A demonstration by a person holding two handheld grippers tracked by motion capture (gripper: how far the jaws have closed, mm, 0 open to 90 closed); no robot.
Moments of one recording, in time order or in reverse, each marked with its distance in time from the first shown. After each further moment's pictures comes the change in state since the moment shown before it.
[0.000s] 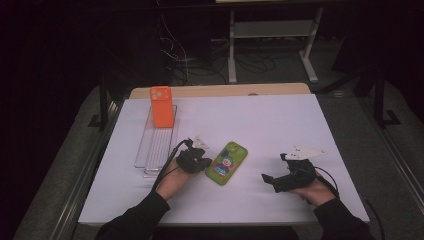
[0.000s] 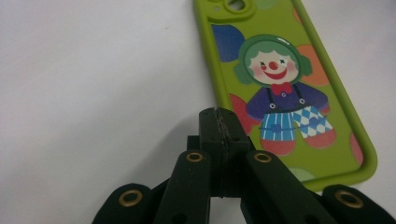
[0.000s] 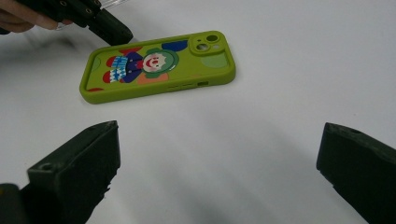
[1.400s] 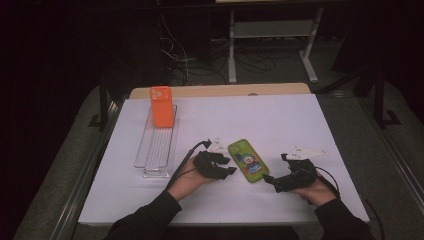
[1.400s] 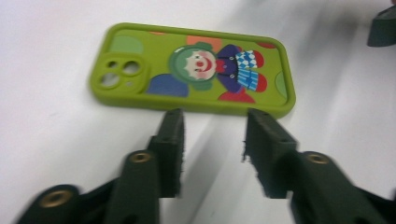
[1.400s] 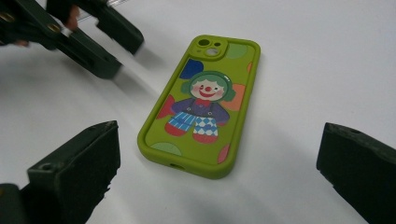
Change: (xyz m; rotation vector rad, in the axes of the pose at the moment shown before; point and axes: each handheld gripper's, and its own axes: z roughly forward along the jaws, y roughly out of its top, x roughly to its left) left arm -0.035 0.024 0.000 -0.106 -0.176 0.132; right arm -0.001 -0.001 -0.002 0.000 -0.001 0.006
